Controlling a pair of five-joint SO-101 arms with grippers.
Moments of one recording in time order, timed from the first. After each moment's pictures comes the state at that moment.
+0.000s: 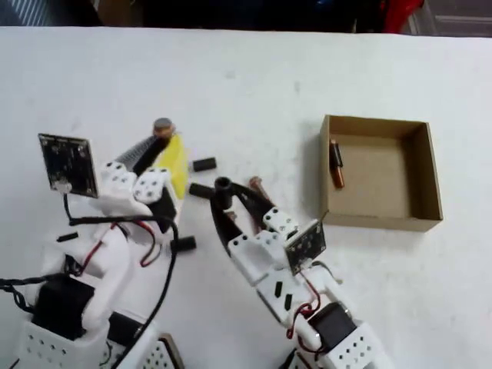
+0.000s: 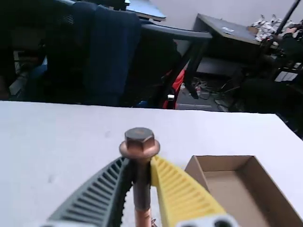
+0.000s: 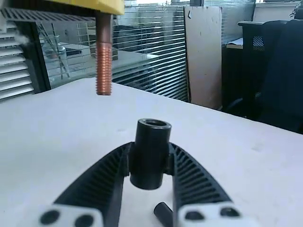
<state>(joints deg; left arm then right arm) 14.6 -70.7 42.0 52.1 17.7 -41.1 -102.3 96.4 15.3 -0.5</state>
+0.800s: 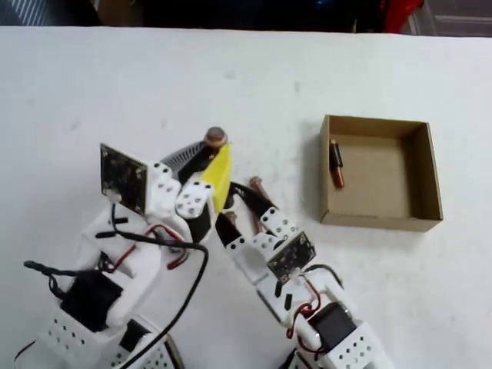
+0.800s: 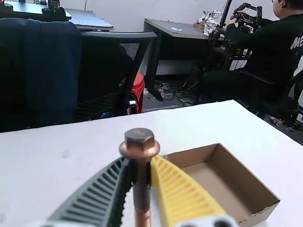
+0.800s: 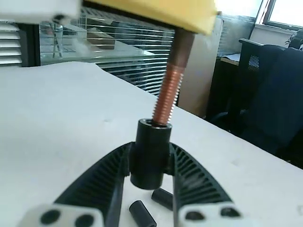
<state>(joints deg) 26.5 -71.1 51.4 39.1 12.2 -41.1 -102.3 96.4 15.0 11.8</state>
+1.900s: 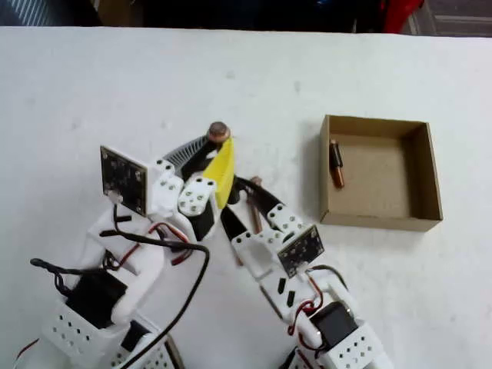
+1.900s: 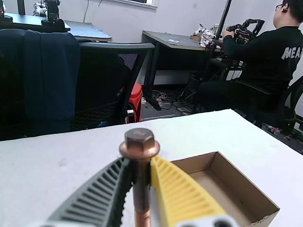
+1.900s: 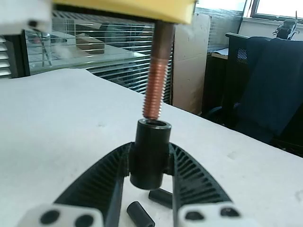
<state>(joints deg) 26.6 -71.1 53.5 33.9 12.3 -38.5 -102.3 96.4 15.0 7.3</state>
